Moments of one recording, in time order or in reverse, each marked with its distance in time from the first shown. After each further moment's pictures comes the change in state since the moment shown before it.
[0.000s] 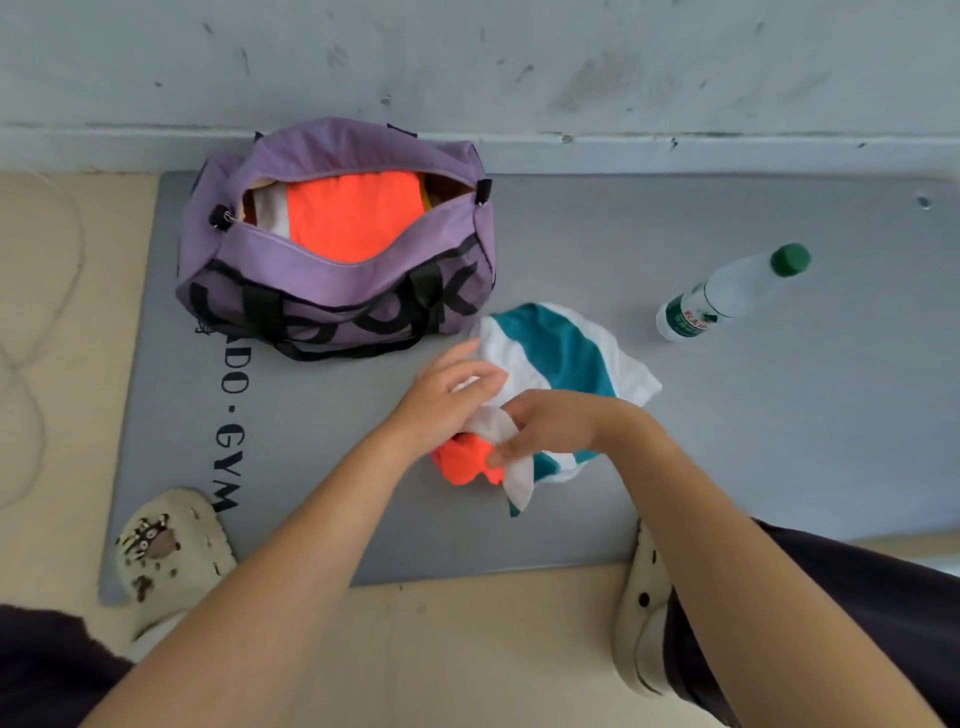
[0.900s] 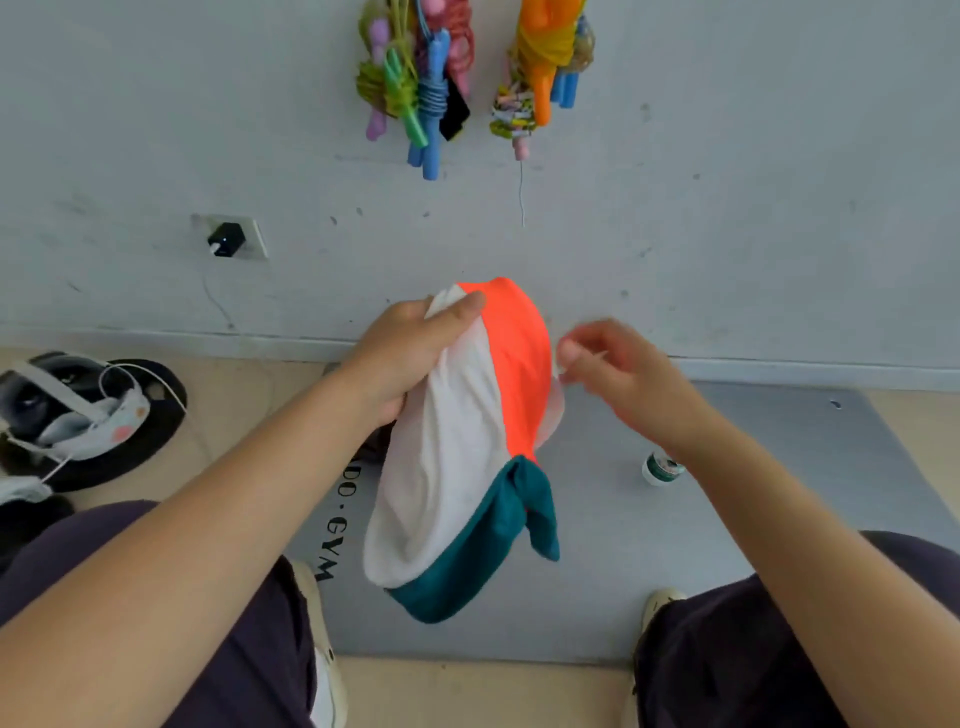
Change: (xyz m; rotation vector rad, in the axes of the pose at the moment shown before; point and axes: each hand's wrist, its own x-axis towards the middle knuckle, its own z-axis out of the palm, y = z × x) left_hand -0.235 0.239 -0.117 -0.295 0.335 0.312; right_hand -0.246 -0.193 0.023 0.064 0.969 -0.519
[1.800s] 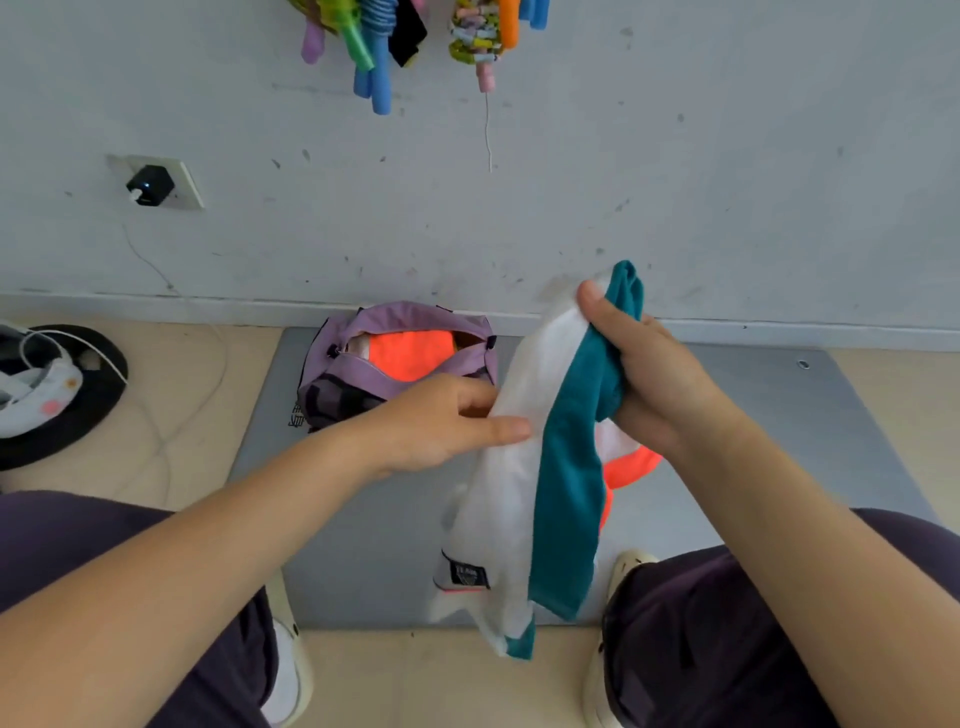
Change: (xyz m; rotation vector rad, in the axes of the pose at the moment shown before) left_hand -0.021 -0.052 0.047 0.427 -0.532 -0.016; right_hand -0.008 0.009 -0.007 0.973 -0.049 0.270
